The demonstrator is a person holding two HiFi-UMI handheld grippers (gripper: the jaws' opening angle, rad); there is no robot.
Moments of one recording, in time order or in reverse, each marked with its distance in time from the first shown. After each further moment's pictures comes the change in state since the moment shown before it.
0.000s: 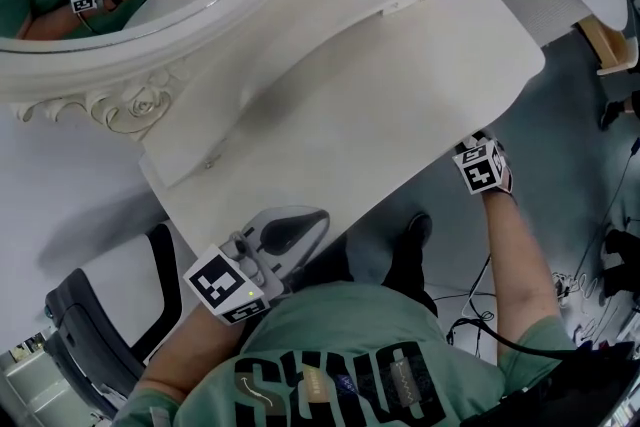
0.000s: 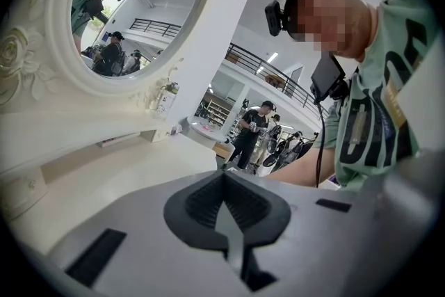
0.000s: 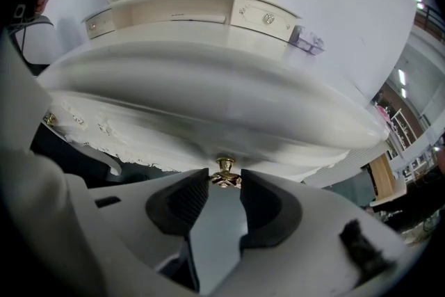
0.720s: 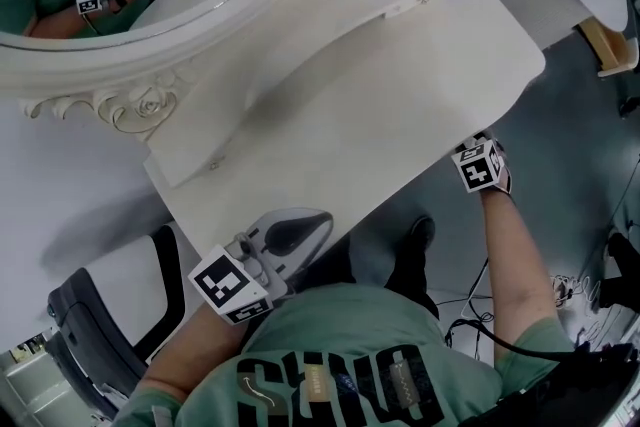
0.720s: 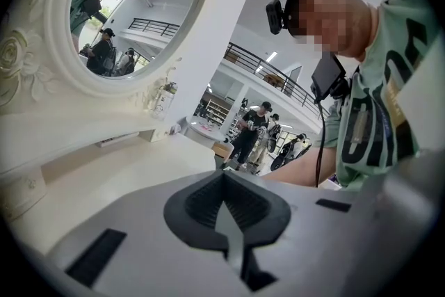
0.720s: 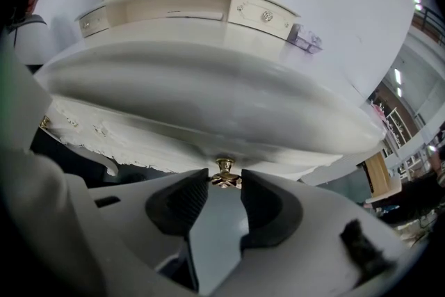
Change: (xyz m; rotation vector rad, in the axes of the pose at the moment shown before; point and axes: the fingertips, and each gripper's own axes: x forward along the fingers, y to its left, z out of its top) left arm -0.003 -0.004 -0.002 0.007 0.005 -0.004; right arm 0.004 0.000 0.004 0.018 0.016 -0.031
